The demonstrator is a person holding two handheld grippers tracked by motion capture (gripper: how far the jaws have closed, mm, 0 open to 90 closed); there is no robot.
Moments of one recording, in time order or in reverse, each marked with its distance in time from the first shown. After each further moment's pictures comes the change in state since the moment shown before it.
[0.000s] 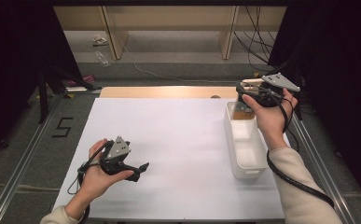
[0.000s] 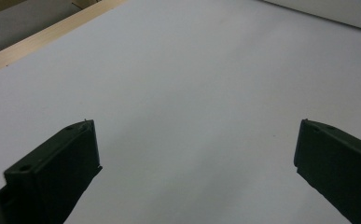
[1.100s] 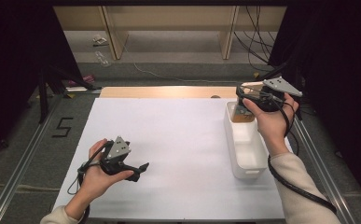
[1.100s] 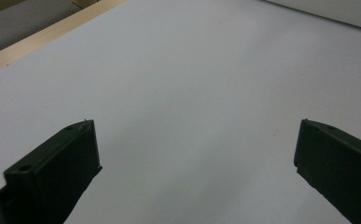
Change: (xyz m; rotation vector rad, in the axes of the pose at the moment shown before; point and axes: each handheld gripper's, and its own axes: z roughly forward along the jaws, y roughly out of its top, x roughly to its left) left arm 0.000 0.000 0.000 0.002 0.001 -0.001; right arm 0.005 -0.004 -0.013 -0.016 0.020 0.002
